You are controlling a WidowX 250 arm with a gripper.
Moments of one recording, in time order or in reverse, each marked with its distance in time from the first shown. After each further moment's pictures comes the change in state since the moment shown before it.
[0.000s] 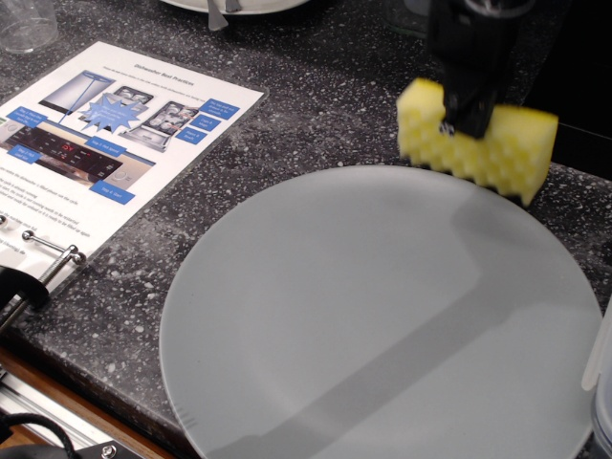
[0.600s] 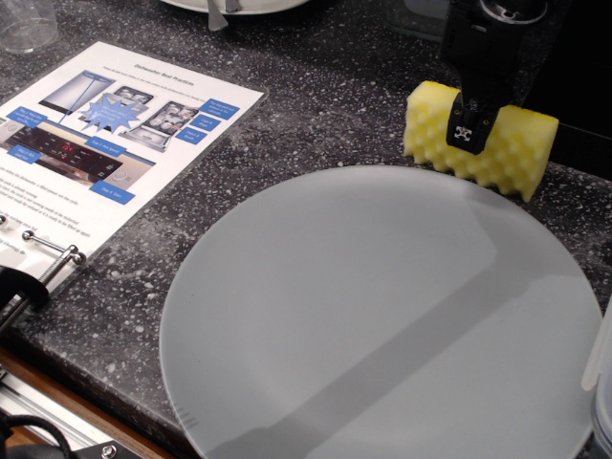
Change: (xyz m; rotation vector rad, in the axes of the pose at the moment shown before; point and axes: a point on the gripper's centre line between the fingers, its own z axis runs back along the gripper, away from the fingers) arm 0.006 -0.019 -0.042 0.106 -0.081 0.133
